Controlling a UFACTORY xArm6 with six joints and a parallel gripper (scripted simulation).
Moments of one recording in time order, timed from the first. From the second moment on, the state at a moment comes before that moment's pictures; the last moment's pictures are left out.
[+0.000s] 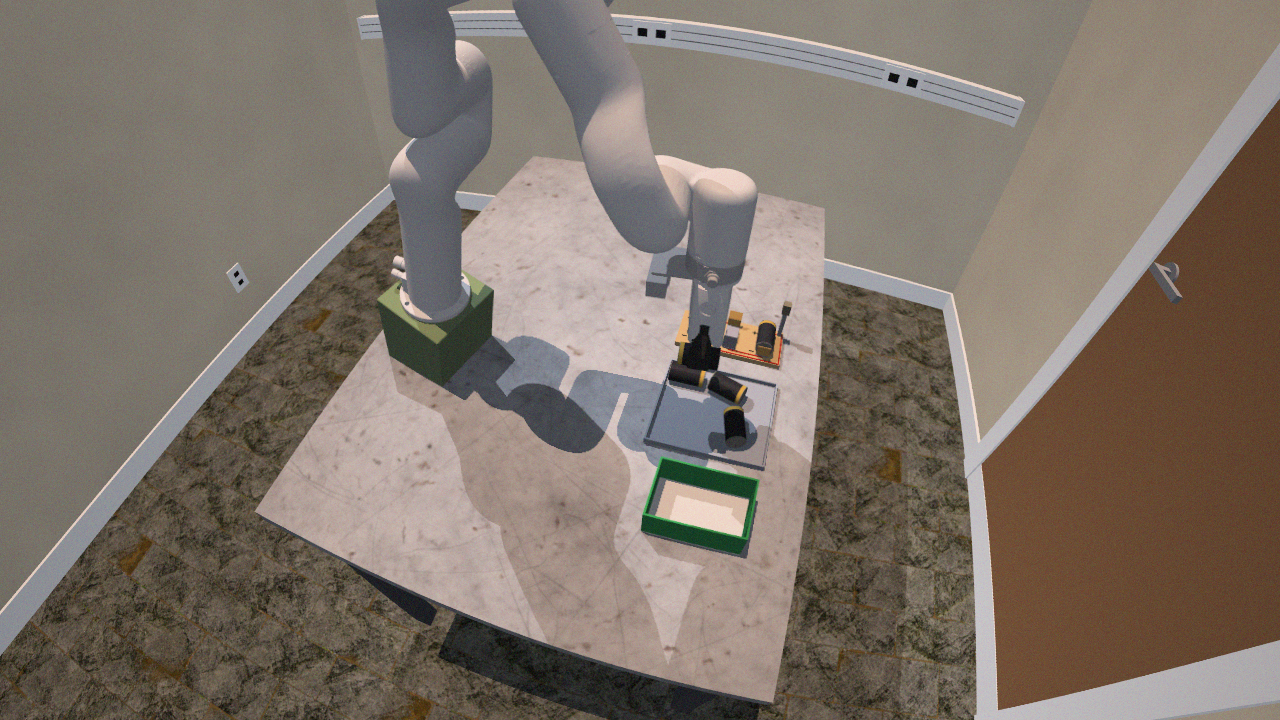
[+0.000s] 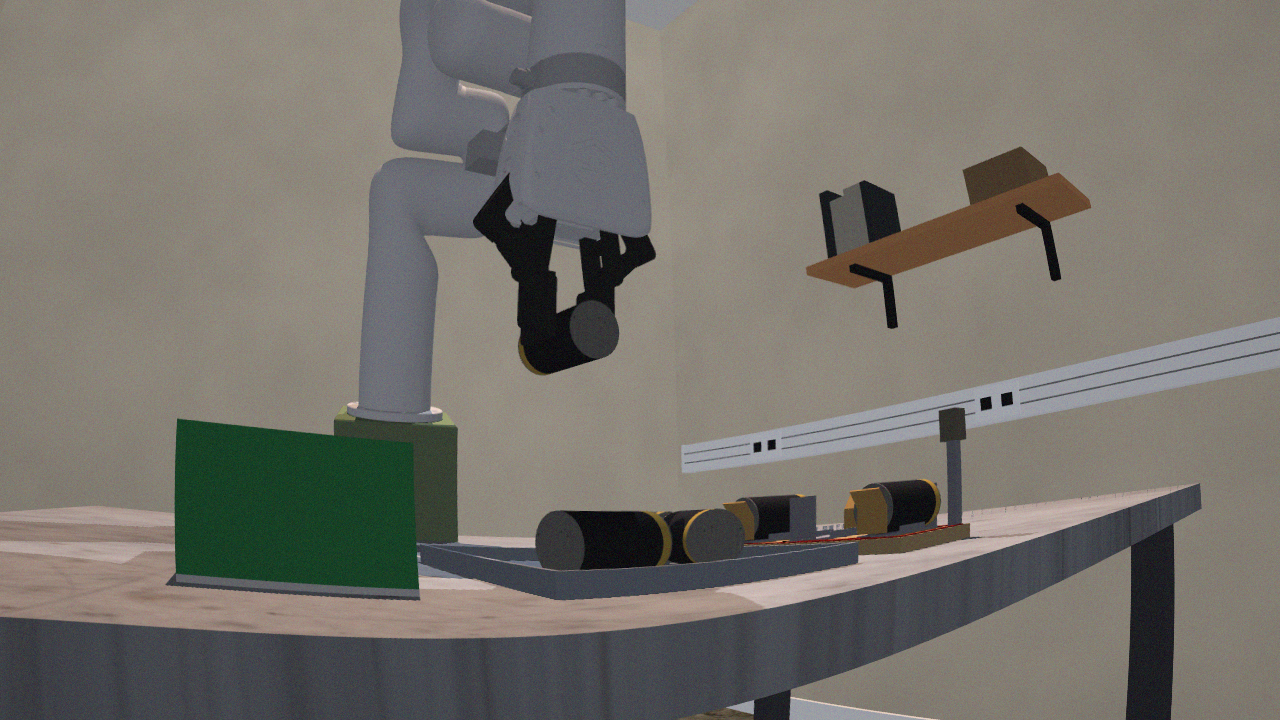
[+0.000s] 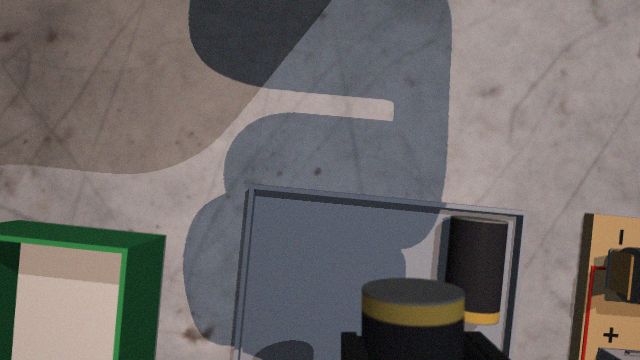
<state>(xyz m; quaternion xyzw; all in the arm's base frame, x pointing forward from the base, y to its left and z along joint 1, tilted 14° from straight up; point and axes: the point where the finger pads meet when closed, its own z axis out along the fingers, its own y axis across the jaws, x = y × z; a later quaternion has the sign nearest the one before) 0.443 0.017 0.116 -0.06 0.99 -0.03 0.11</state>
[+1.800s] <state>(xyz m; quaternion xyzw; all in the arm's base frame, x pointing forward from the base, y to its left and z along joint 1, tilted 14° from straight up) 0.443 0.017 0.117 -0.67 0.73 -0.10 0.07</state>
